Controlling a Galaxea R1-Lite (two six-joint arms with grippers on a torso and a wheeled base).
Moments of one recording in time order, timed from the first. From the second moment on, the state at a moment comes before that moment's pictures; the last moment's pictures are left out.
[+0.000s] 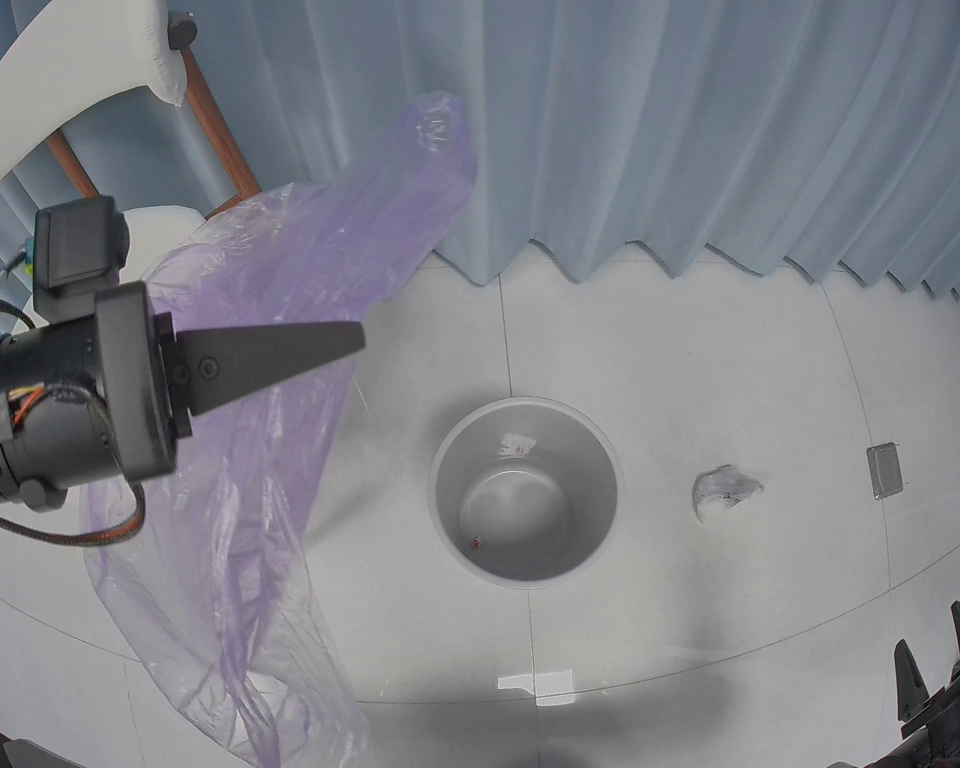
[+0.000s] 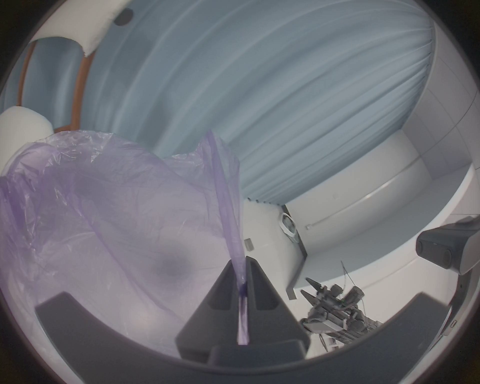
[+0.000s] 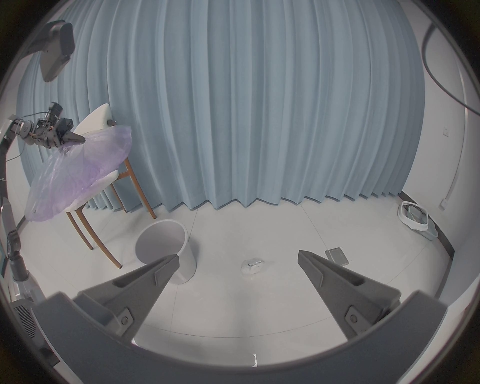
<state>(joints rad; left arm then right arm) -0.72 1.22 -1.00 -0.11 -0.25 -0.41 0.00 0.02 -0.02 0.00 0.03 0.00</state>
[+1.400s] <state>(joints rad) -0.86 1.36 -1.02 -0.22 -0.28 -0.42 0.00 0.02 -0.02 0.00 0.03 0.00</state>
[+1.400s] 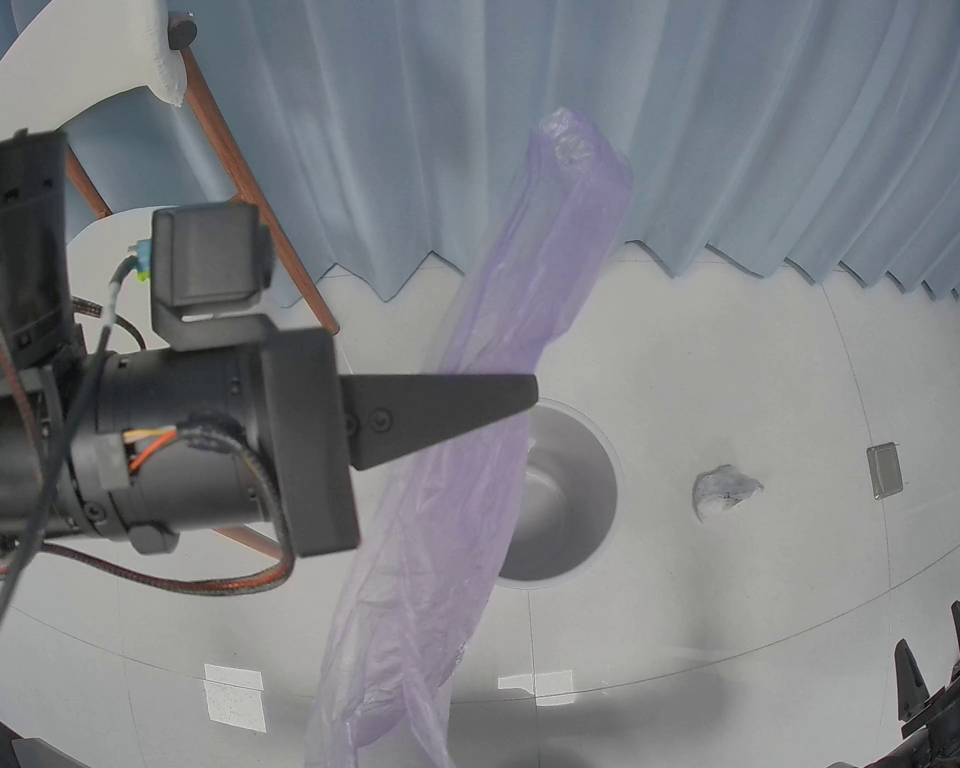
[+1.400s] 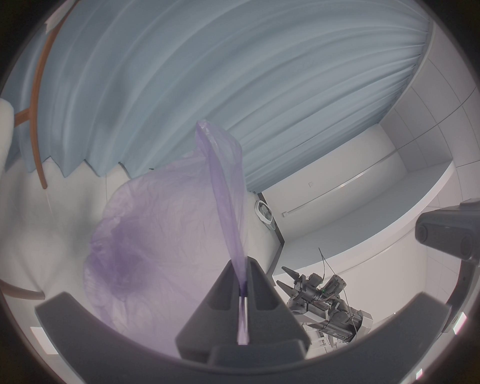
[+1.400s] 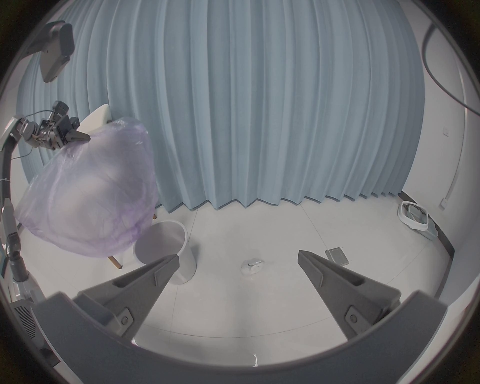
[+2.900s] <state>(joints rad) -0.62 1.76 -1.29 -0.31 -0.11 -0.08 0.07 0.20 -0.12 -0.16 0.05 0.06</state>
